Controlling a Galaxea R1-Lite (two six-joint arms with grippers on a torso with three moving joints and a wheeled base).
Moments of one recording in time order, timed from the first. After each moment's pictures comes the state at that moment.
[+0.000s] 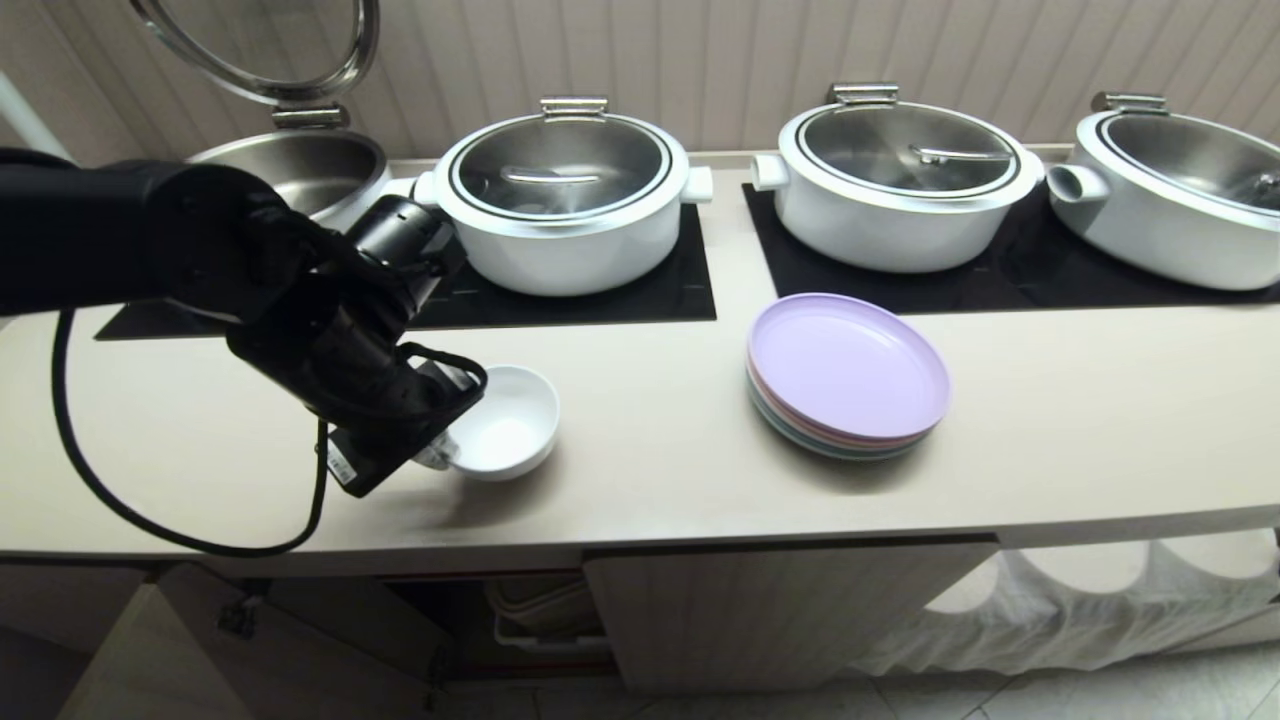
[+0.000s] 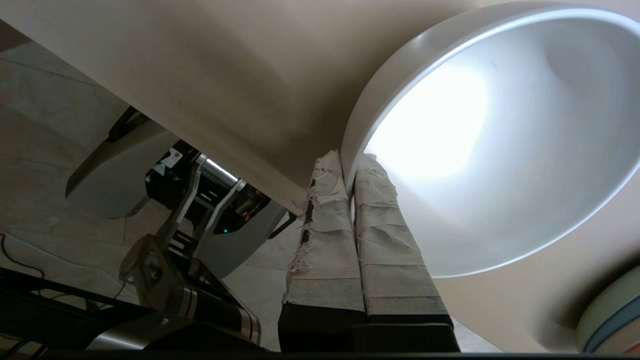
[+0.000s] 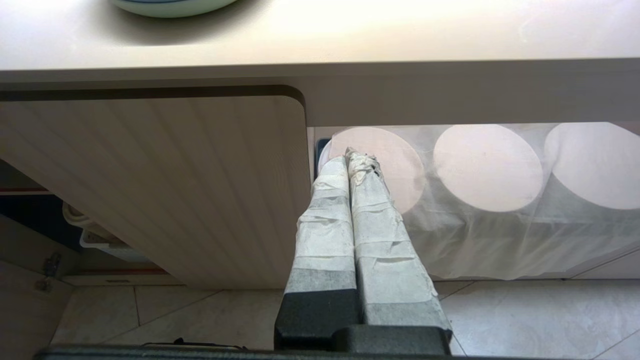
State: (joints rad) left arm -0.40 1.83 -1.55 0.82 0.14 -1.18; right arm 0.00 0.00 0.00 0.00 0.00 0.00
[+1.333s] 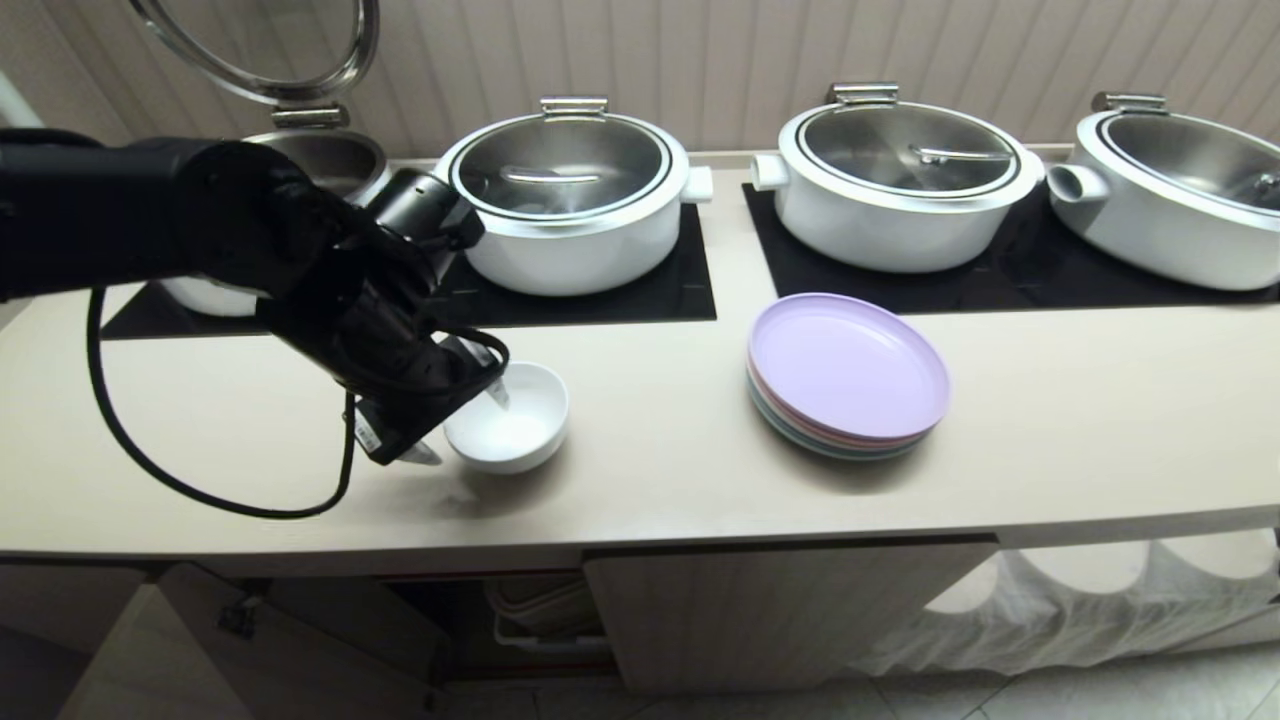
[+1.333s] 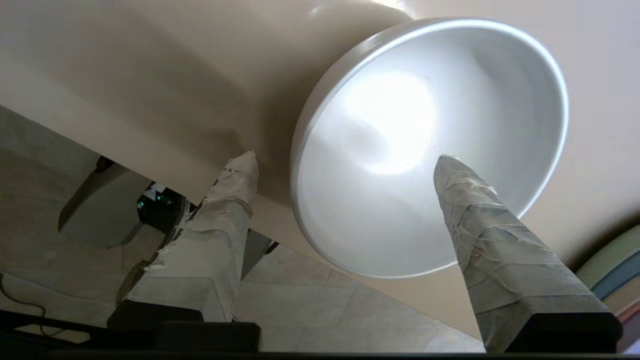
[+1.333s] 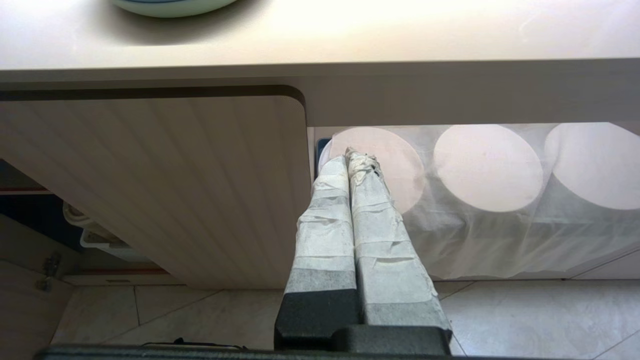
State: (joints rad) left arm -0.41 1.87 -1.66 0.82 0.15 -1.12; right arm 0.00 0.00 0.00 0.00 0.00 0.00
